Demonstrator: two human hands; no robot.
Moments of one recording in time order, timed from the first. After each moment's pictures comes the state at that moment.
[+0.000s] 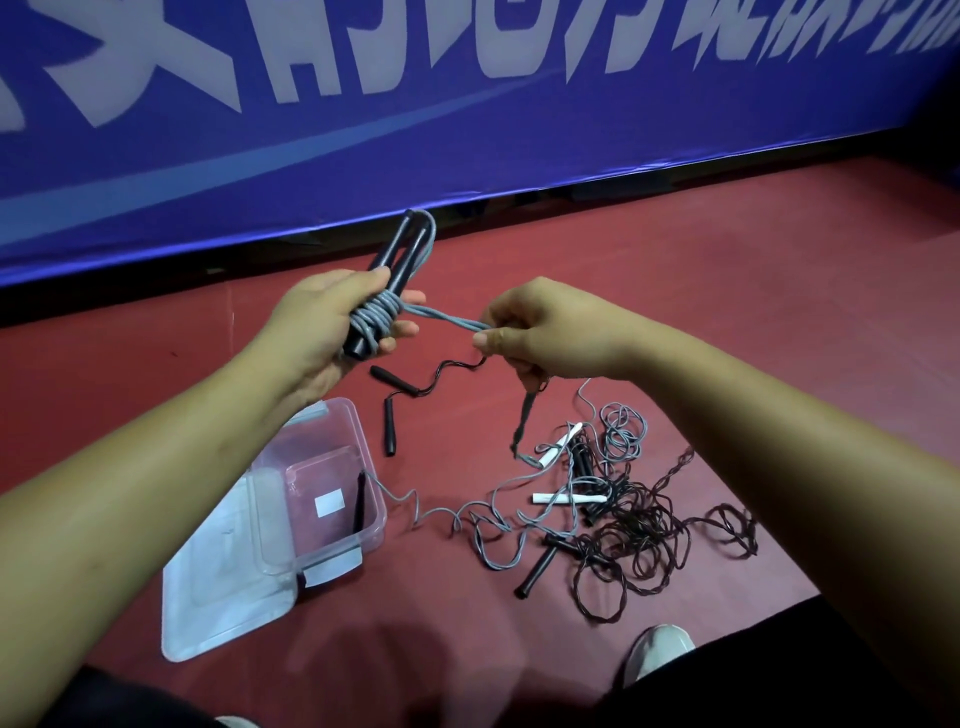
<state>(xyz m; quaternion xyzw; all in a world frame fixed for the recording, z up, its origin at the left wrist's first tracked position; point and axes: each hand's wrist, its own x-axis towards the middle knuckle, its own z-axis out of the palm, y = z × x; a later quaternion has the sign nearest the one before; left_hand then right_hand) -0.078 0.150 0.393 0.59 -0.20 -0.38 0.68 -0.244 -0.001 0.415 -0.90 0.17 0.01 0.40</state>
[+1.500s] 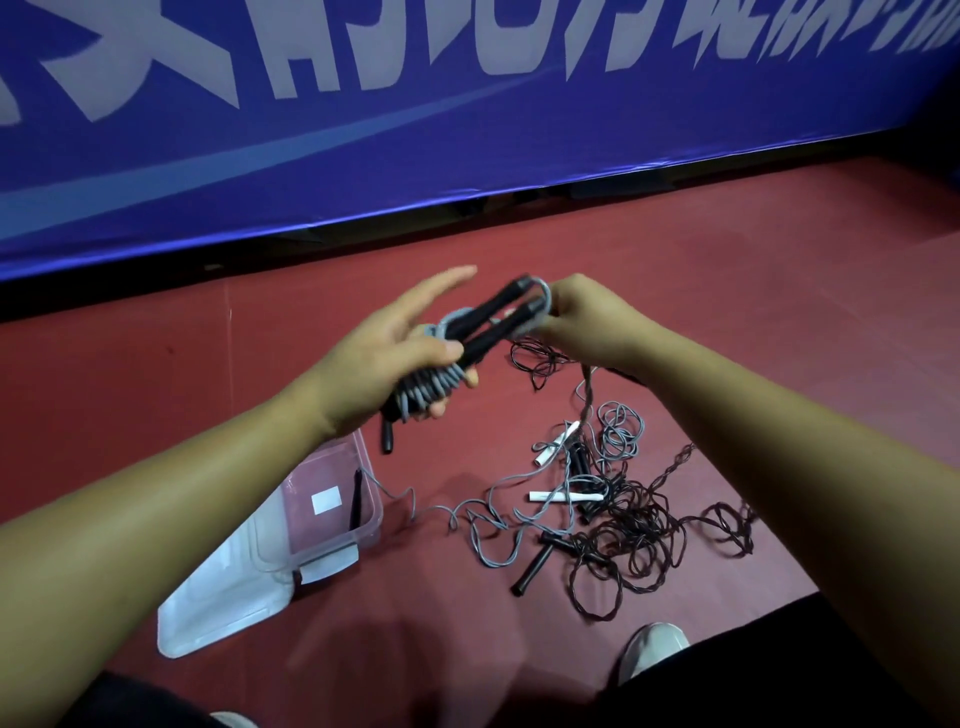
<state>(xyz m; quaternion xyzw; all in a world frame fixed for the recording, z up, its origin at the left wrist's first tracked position) -0.112 0.155 0.381 0.55 -0.44 -0.45 0.55 -0.252 -0.039 0.388 -0.91 0.21 -0.08 0.34</state>
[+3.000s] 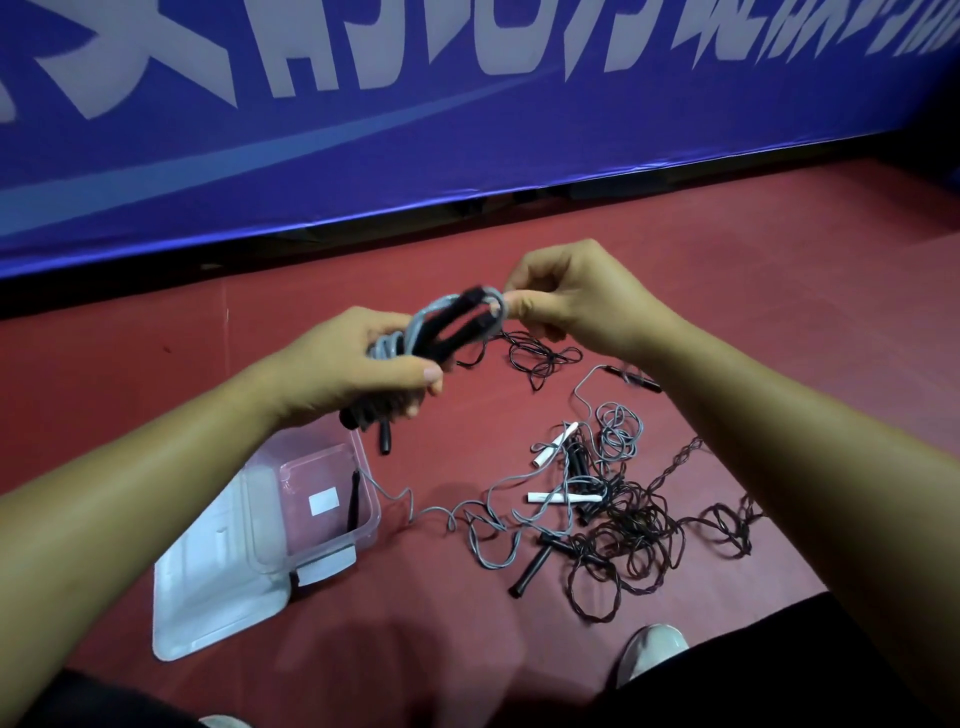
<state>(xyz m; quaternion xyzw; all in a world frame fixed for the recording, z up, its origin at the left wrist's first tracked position) -0.098 0.171 0.399 0.63 -0.49 -0.41 0.44 -0.255 -0.022 0.416 -0.86 0.12 -0.16 0.47</state>
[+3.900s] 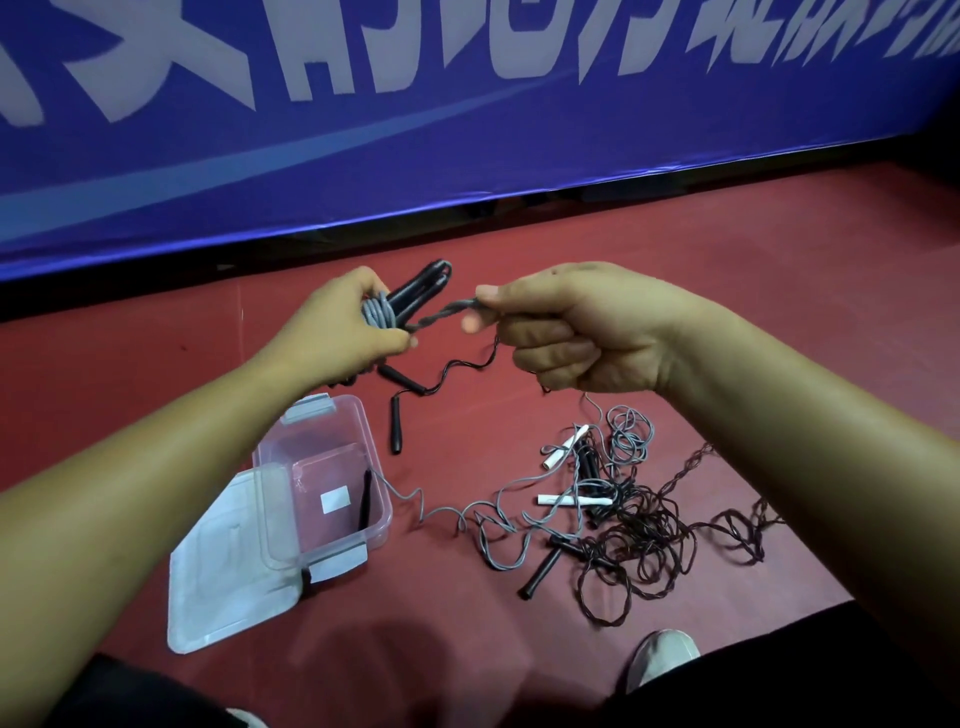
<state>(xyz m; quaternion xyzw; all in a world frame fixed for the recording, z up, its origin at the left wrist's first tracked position) -0.060 0.157 0.382 0.83 -0.38 -0.18 0.38 -0.251 0.020 0.449 -0.60 0.19 0.10 0.77</state>
